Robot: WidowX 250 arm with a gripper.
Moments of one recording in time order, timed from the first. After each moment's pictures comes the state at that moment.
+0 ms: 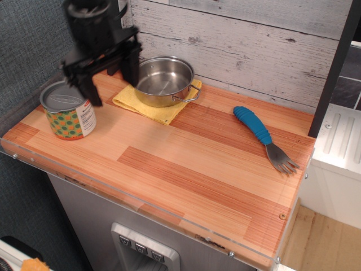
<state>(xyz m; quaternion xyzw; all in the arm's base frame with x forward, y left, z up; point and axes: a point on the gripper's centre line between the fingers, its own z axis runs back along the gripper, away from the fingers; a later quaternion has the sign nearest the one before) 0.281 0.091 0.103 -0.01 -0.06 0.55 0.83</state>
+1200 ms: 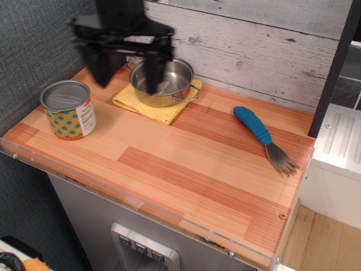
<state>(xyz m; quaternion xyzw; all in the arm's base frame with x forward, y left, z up) 0.259 0.033 0.145 0.00 -0.05 0.08 1.00</state>
